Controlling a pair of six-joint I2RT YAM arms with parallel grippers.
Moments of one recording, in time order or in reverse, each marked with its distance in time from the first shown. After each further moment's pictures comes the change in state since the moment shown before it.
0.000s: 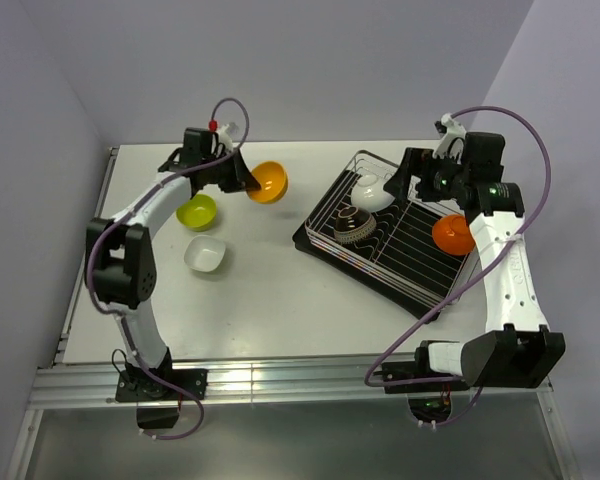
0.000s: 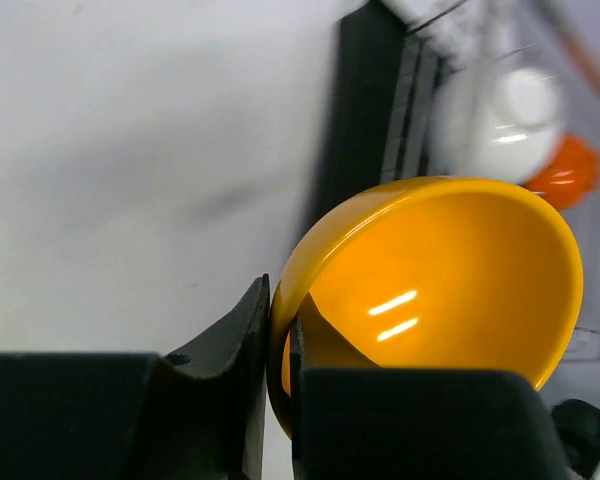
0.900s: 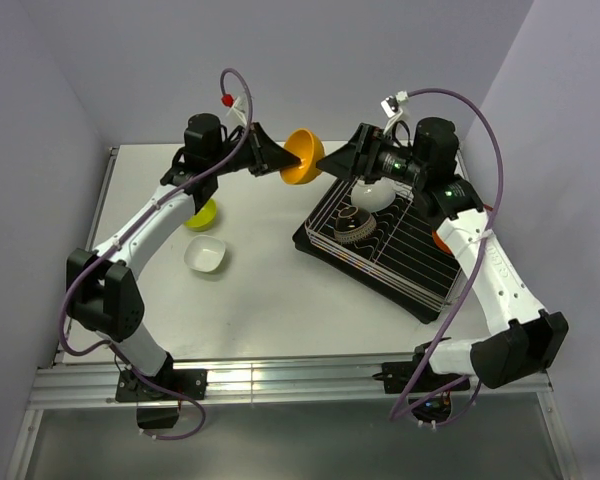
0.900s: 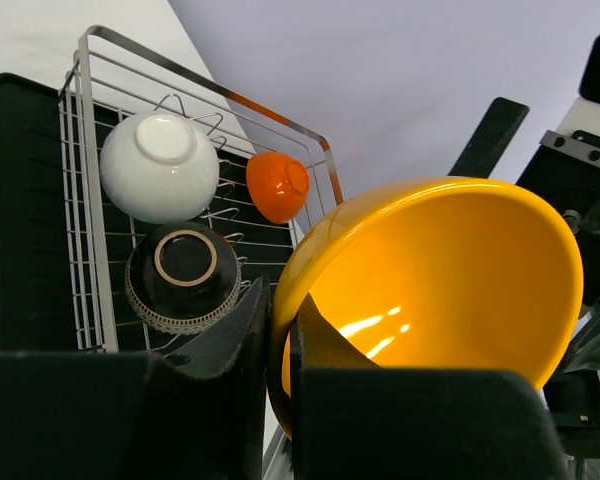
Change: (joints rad) left arm -0.153 -0.249 -0.066 0.400 0.173 -0.426; right arm 0.344 0.018 -0.016 0.516 -0.181 0.525
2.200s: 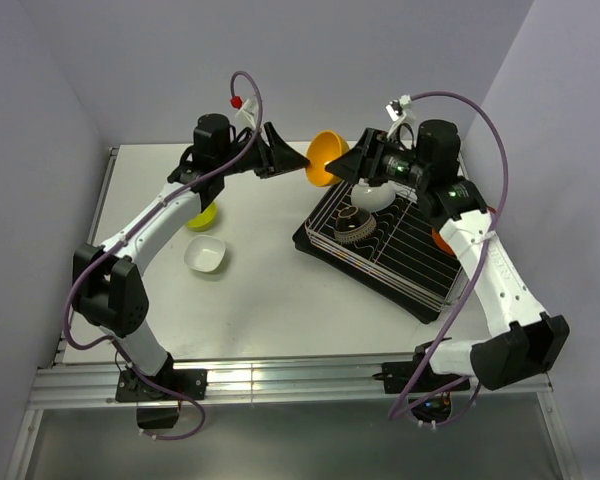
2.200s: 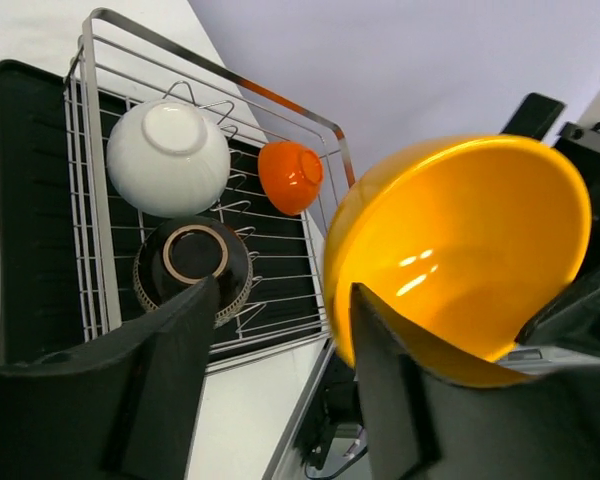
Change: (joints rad) left arm -0.037 0.039 0.028 -0.034 -0.019 0.037; right arm -0.002 0.012 -0.001 -0.067 0.058 -0.056
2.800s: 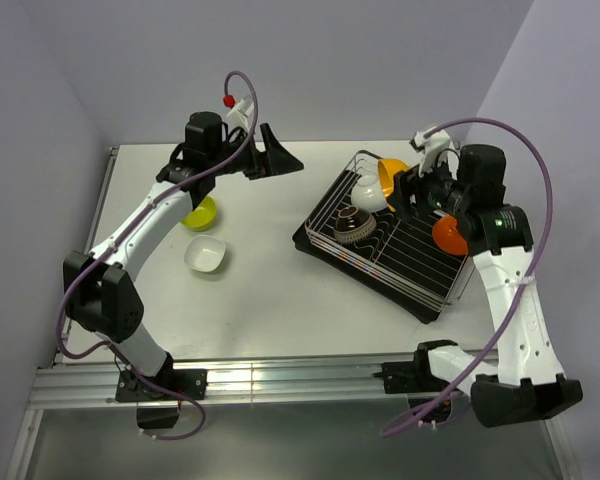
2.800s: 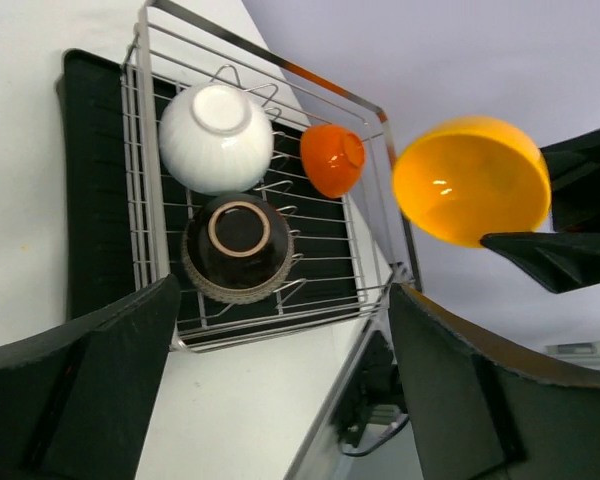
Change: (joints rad) left arm 0.027 -0.040 0.026 -0.167 -0.016 0.145; right arm -0.185 -0.206 0.011 -0.456 0.209 -0.798
